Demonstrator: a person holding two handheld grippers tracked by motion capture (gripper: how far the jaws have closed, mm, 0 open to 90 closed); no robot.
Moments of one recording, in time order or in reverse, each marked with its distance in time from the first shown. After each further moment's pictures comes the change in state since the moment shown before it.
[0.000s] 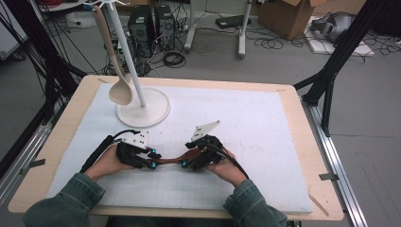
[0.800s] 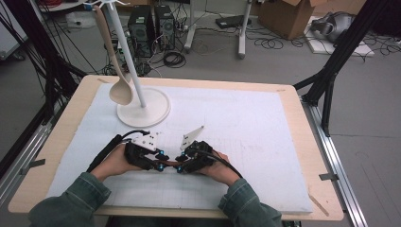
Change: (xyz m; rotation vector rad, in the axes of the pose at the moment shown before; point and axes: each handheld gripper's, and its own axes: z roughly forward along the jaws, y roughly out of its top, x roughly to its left) left arm -0.011 0.026 0.009 0.007 -0.024 0.044; right arm 0.007 0.001 0.030 0.127 0.091 -0.119
